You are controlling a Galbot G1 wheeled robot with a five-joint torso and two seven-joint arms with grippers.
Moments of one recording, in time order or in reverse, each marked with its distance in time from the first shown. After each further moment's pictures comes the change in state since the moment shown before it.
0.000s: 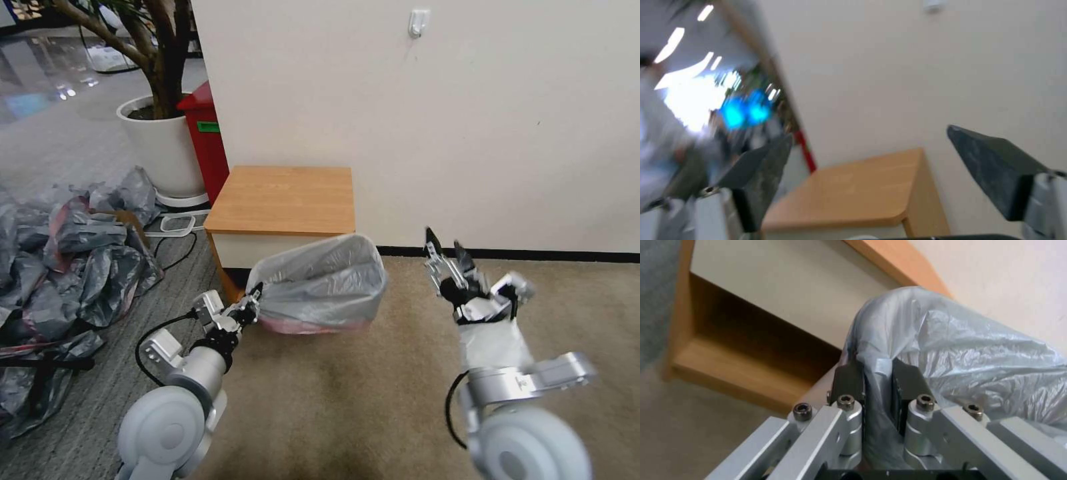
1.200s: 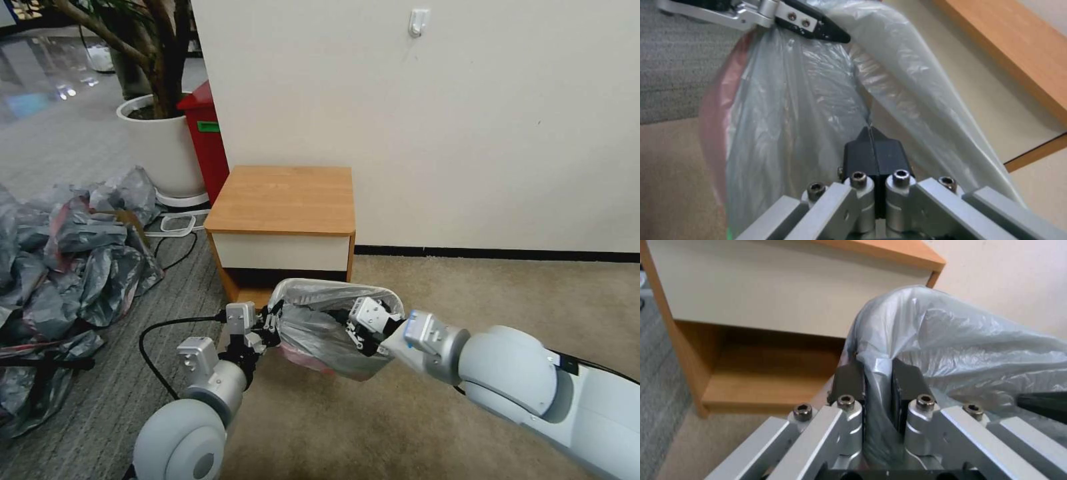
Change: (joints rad) left arm 0.018 0.030 0.150 -0.065 0.390 0.084 0.049; right arm 0.833 -0.570 -0.792 -0.177 -0.048 -0.488 -0.139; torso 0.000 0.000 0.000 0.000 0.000
